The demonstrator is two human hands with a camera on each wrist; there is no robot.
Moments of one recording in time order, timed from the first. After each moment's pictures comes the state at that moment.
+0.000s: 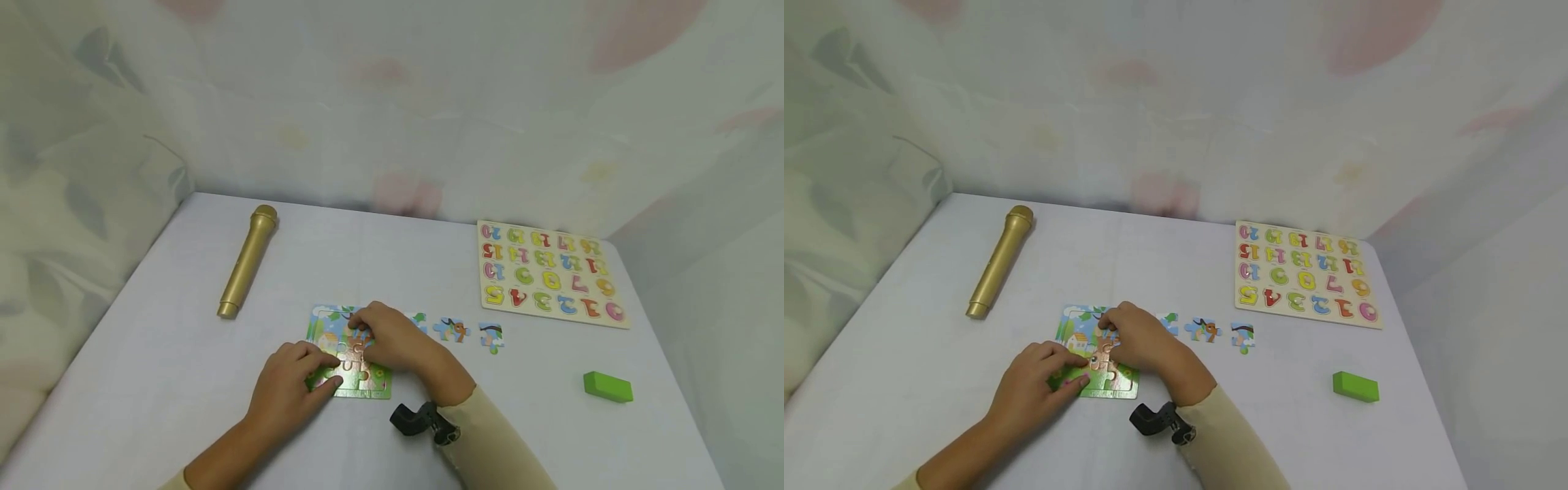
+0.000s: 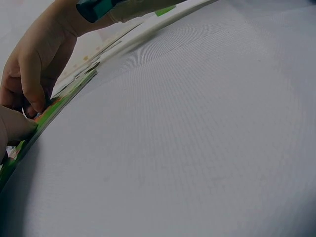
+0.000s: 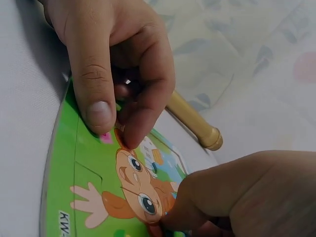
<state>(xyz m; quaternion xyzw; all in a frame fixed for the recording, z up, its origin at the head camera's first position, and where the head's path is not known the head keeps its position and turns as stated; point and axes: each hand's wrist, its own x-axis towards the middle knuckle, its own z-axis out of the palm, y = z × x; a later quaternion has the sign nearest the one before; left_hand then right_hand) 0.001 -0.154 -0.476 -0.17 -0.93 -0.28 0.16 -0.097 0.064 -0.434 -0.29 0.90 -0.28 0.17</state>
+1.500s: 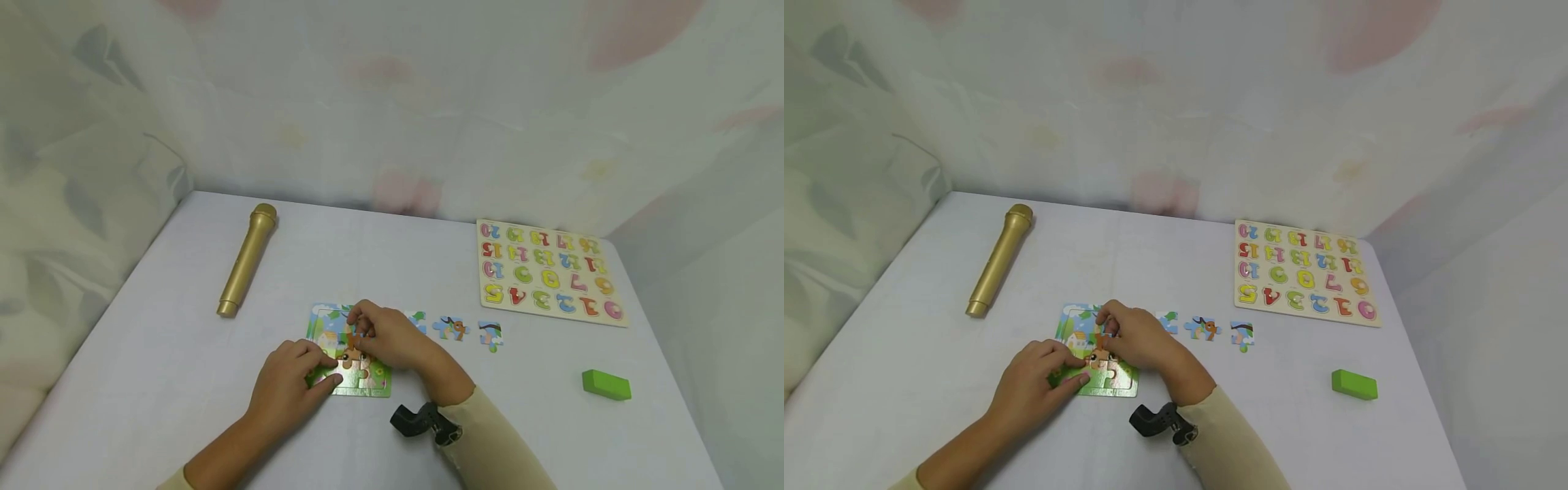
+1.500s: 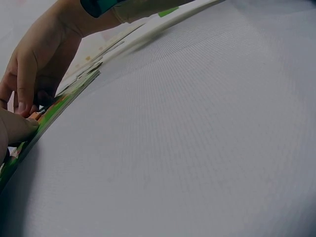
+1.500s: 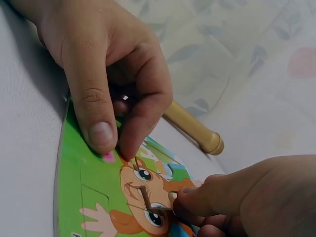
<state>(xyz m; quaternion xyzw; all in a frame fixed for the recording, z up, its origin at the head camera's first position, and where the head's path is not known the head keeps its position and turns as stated) -0.001 -0.156 -0.476 -0.17 -0.93 -0.28 0.14 -0.096 0.064 -0.435 -0.25 0.87 -0.38 0.20</state>
